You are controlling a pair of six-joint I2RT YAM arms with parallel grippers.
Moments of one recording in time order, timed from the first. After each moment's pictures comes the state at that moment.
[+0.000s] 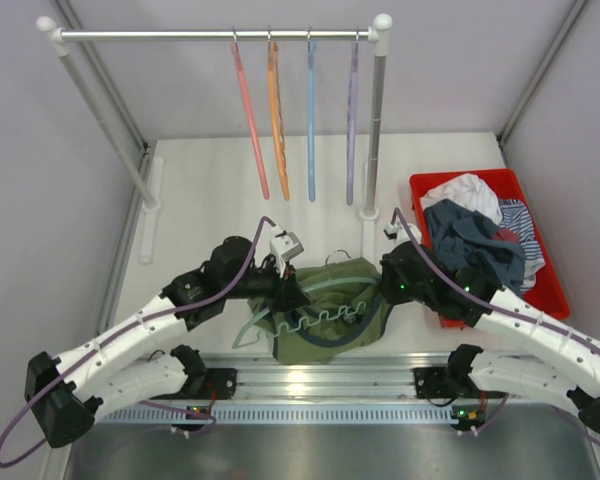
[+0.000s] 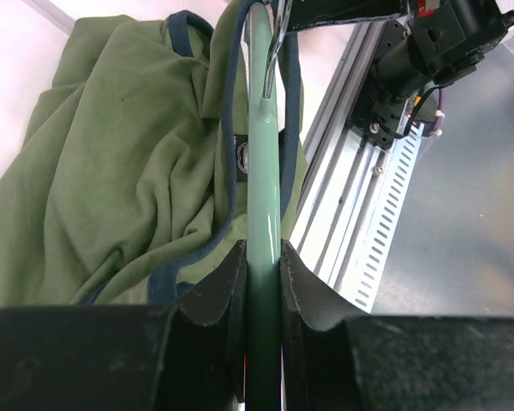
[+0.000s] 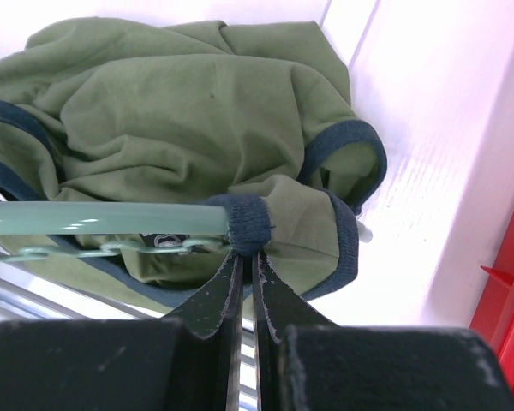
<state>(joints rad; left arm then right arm) -0.82 0.92 0.75 -0.32 0.48 -0.24 0.90 0.90 0.82 -0.75 0.26 0.58</state>
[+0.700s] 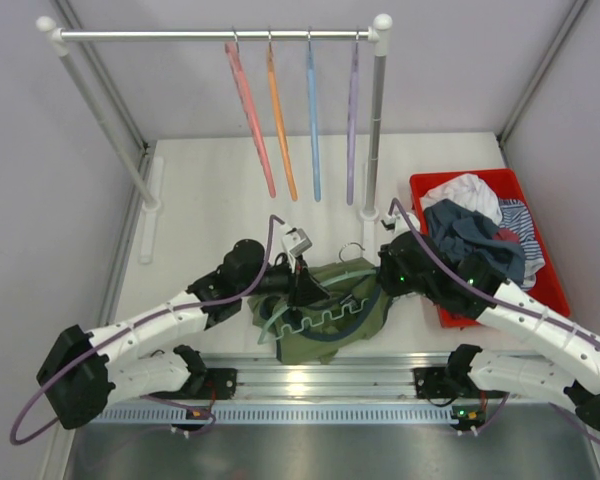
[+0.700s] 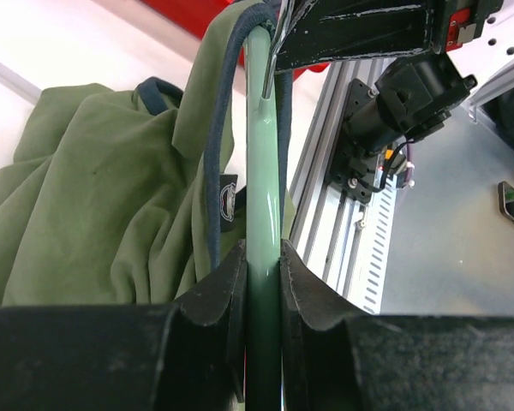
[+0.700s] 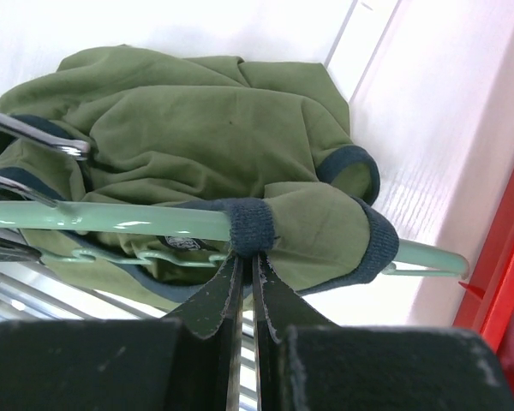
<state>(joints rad) -0.82 1.06 0.59 0.17 0.55 -0.37 0.90 0.94 0.93 -0.79 0.27 0.52</state>
